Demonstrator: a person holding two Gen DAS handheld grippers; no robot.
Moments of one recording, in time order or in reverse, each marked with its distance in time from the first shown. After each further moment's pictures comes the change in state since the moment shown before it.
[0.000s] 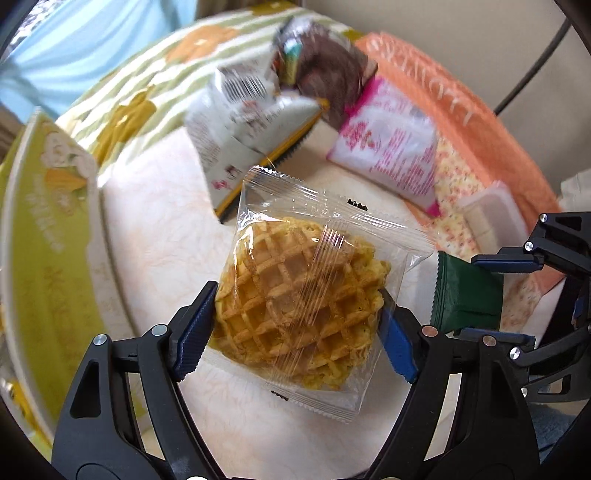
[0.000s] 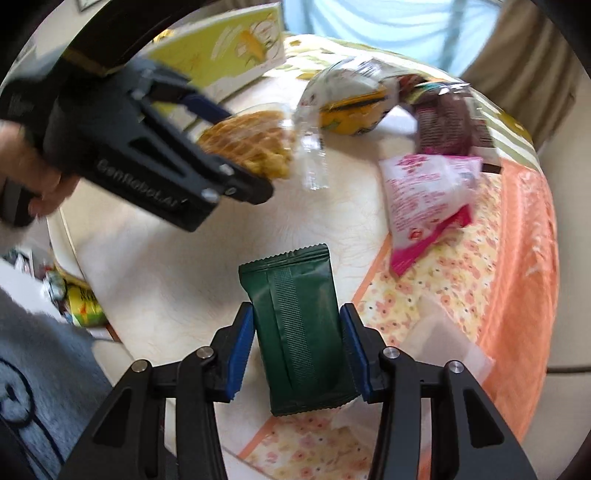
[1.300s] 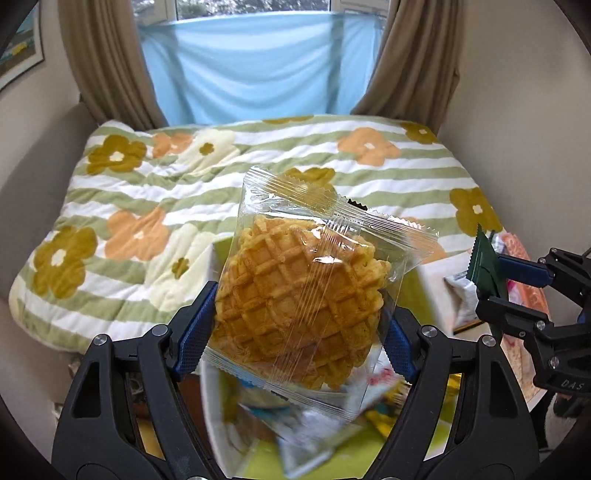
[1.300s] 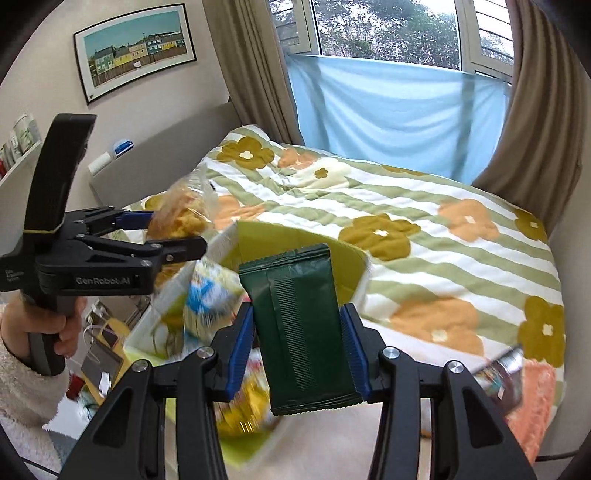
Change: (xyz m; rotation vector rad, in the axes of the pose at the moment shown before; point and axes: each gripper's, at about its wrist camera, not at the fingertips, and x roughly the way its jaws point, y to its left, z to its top) left arm -0.188 0.344 -0.016 -0.380 -0.309 0.161; right arm -0.066 0.105 0.296 0.058 -0.359 0.050
